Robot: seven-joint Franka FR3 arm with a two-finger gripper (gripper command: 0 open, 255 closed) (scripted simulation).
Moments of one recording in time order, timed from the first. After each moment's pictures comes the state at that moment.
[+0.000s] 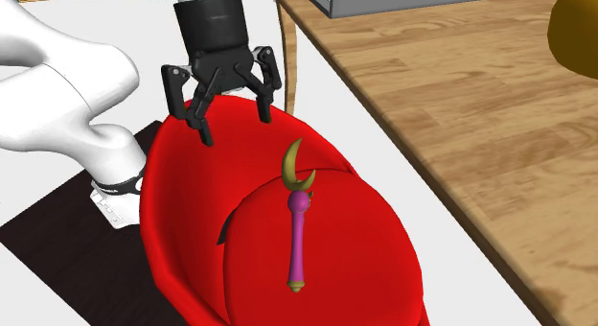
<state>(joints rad) 0.00 -0.88 0.28 -2.68 -0.06 2.02 0.55</state>
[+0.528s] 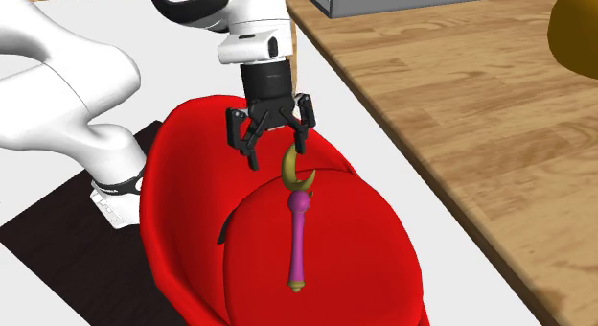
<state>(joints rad) -0.07 -0.67 0.55 -2.75 -0.10 2.30 0.91</state>
